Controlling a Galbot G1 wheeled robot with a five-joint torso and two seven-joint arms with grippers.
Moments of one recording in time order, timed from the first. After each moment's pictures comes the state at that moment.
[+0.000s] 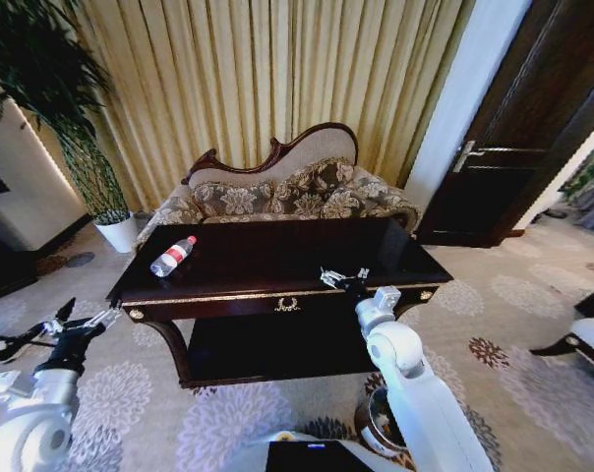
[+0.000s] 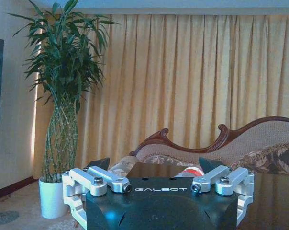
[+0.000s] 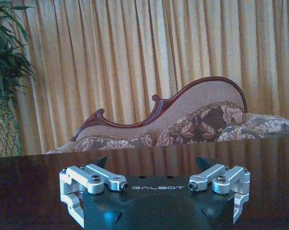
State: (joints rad) left arm 1.79 -1.21 -1.14 -2.20 -0.69 0.05 0.06; right arm -1.22 1.29 0.39 2.11 0.40 -0.38 0.12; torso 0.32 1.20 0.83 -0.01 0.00
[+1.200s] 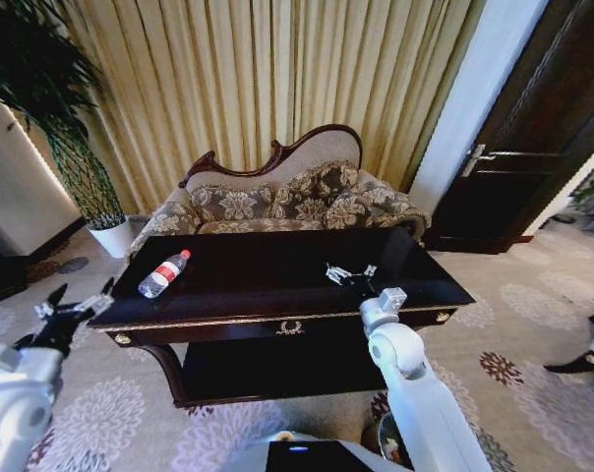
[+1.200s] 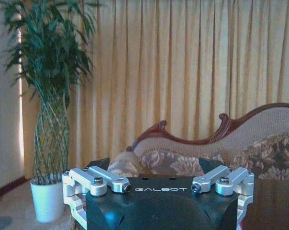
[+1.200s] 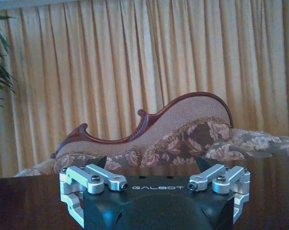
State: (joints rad) left arm 1.70 -0.90 -1.21 -2.09 -0.88 0.21 -0.01; right arm -1.25 1.32 0.44 2.11 0.35 -0.31 0.12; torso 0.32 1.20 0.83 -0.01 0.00
